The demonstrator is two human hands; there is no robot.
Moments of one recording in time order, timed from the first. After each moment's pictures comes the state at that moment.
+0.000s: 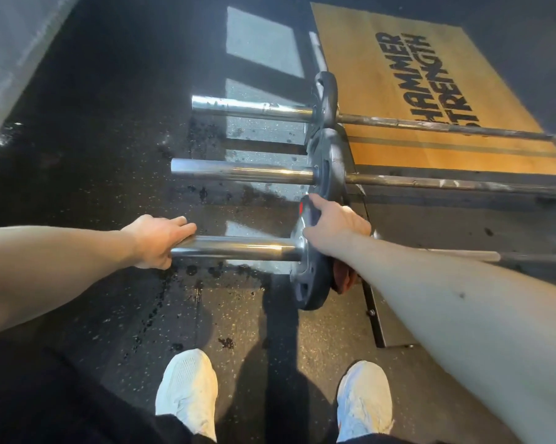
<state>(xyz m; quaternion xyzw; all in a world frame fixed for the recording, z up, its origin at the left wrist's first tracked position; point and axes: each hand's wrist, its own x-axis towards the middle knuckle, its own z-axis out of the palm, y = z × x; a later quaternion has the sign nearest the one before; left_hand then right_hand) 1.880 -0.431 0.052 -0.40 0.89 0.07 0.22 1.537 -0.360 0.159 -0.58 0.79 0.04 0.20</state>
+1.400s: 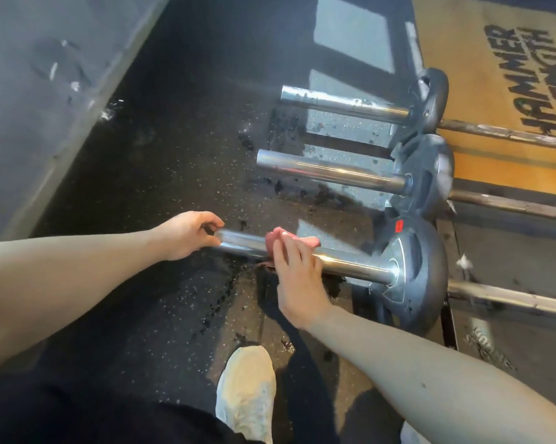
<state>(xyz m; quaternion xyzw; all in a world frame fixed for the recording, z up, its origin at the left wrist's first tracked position) 1.976 -0.410 0.036 -0.64 0.66 0.40 -0.01 1.704 -0.316 0.022 -0.80 0.58 -0.05 0.15</state>
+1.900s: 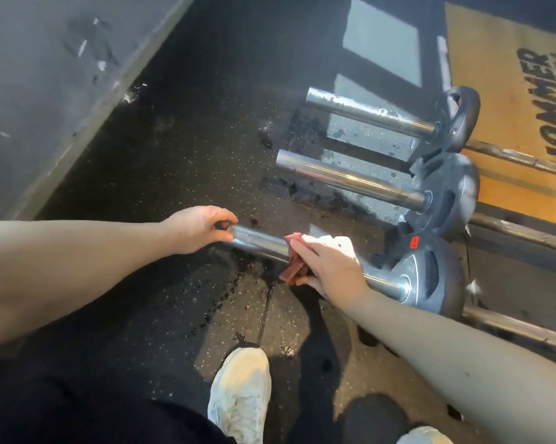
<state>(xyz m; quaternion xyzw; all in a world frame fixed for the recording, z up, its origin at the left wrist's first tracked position) 1.988 -0.409 0.029 -0.61 0.73 0.32 0.01 1.652 -0.375 0.010 -0.89 0.44 -0.02 0.10</state>
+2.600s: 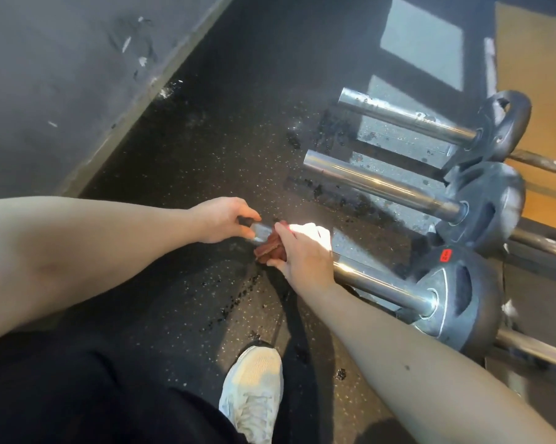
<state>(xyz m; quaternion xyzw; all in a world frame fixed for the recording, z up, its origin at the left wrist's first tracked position) 1.985 -0.415 0.039 -0.61 0.72 0.32 0.05 1.756 -0.373 0.019 -0.83 0.53 -0.05 0.16</state>
